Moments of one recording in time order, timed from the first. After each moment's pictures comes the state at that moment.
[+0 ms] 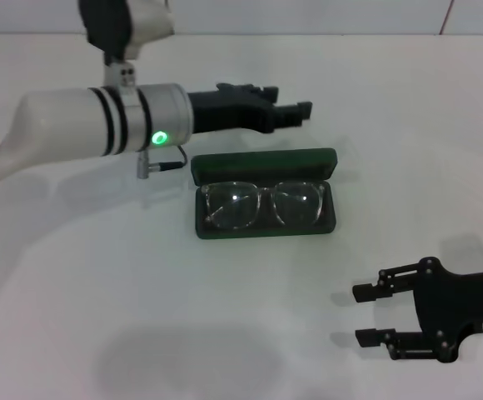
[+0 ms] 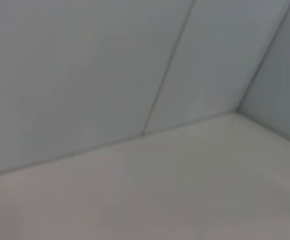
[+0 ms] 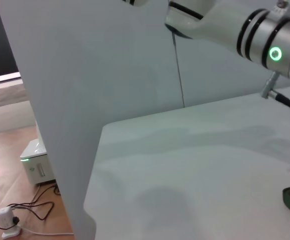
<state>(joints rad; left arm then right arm) -0.86 -2.01 1.86 0.33 0.83 0.79 -1.48 0.41 2.01 -1.09 -0.58 -1.81 -1.66 1.08</state>
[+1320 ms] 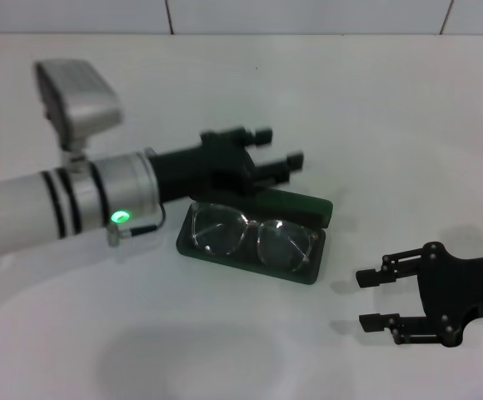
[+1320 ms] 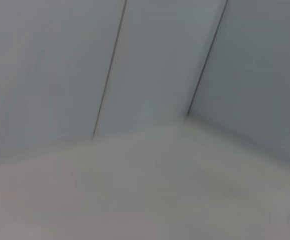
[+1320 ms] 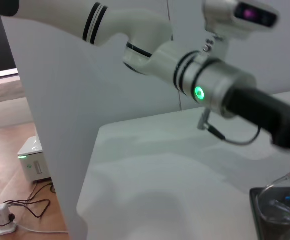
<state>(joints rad) -0.49 -2.07 1.62 0.61 1.09 1.01 -1.32 0.44 1.99 -1.08 -0.58 -1.81 -1.67 1.08</state>
